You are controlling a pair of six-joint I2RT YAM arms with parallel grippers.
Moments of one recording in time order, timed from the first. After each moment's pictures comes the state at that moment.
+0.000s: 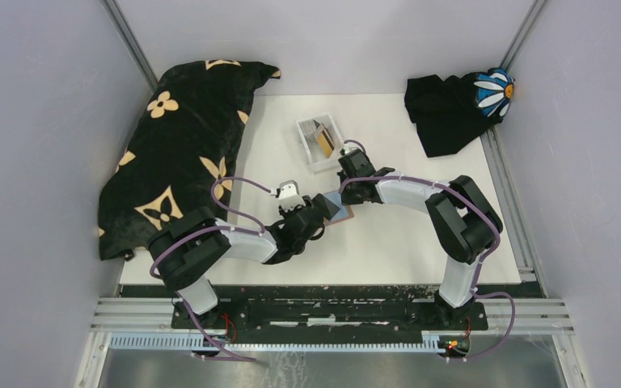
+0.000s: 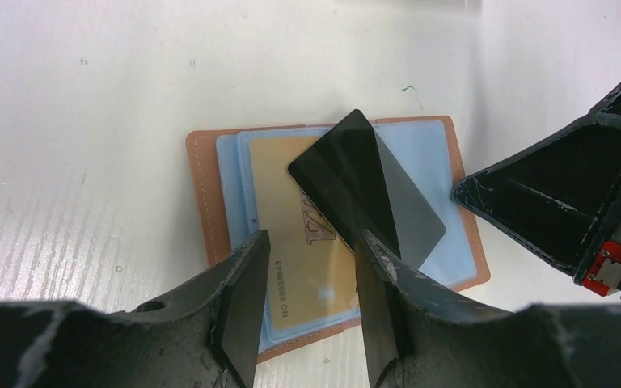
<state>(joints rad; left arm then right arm) -0.97 1.66 0.61 0.39 -0.74 -0.96 0.62 1.85 1.11 -0.24 0.09 0.45</state>
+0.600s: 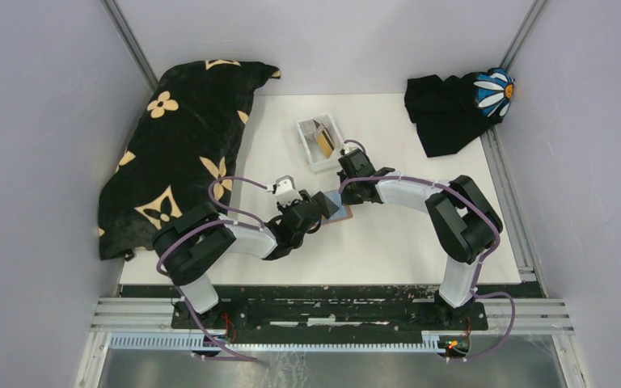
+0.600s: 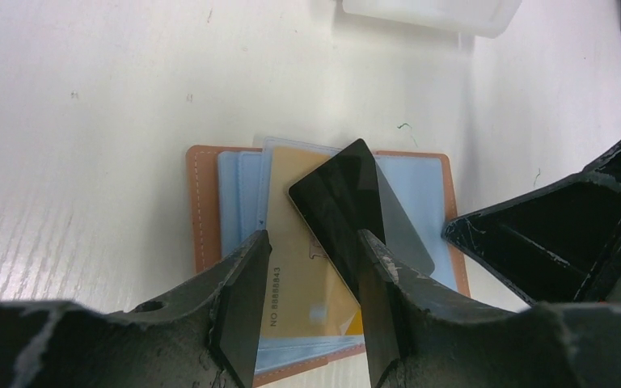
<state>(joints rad) -0.92 1.70 0.62 0.48 -0.70 -0.96 0.62 1.85 1.11 -0.24 0.09 0.45</state>
